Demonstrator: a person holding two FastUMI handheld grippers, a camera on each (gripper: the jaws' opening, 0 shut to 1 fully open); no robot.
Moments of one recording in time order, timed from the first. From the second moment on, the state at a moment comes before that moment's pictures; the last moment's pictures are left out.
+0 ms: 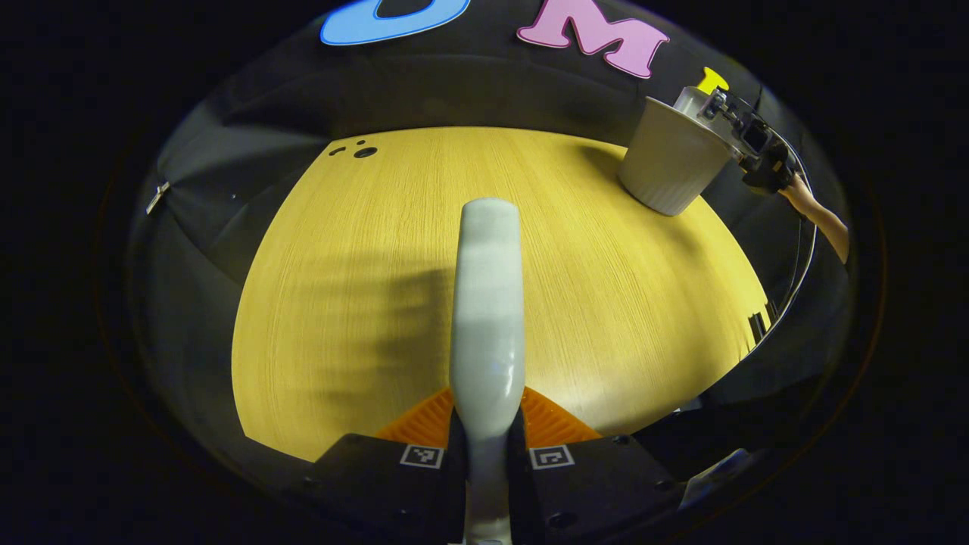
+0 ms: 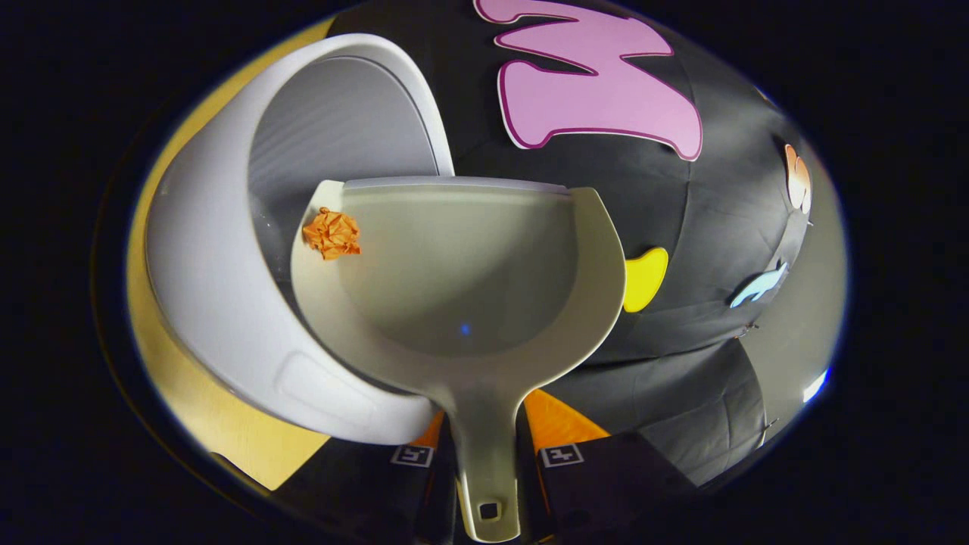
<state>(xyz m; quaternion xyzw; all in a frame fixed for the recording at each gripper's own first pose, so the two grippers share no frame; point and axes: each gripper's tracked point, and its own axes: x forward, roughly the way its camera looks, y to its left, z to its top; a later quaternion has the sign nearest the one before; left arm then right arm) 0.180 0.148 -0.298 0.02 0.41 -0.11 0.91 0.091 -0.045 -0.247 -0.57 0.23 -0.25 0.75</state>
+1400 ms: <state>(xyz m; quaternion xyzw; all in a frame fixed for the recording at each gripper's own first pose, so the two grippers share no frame) 0.156 0.143 -0.332 -0.02 0.44 -0.12 0.89 0.092 -0.034 -0.157 -0.73 0.13 -0.22 0.63</state>
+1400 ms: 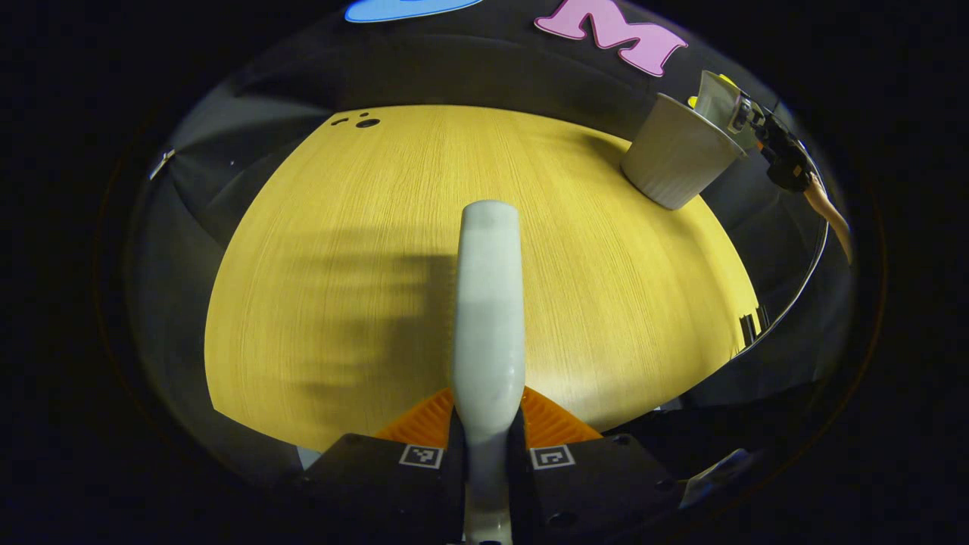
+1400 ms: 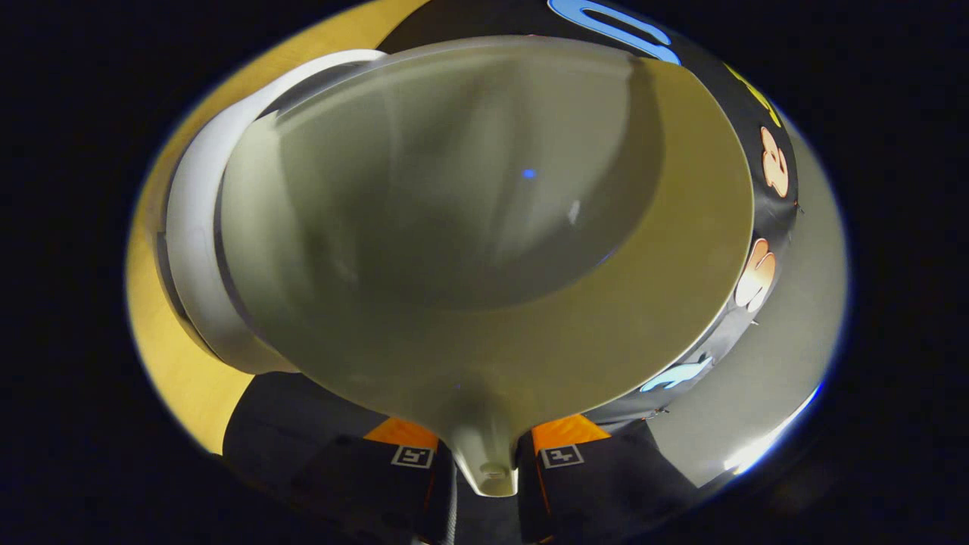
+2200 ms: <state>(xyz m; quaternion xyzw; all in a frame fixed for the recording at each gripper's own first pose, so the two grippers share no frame) 0.166 0.150 -0.336 -0.02 0.43 -0.11 0.89 0.063 -0.057 -0.141 -0.48 0.21 -0.25 0.81</state>
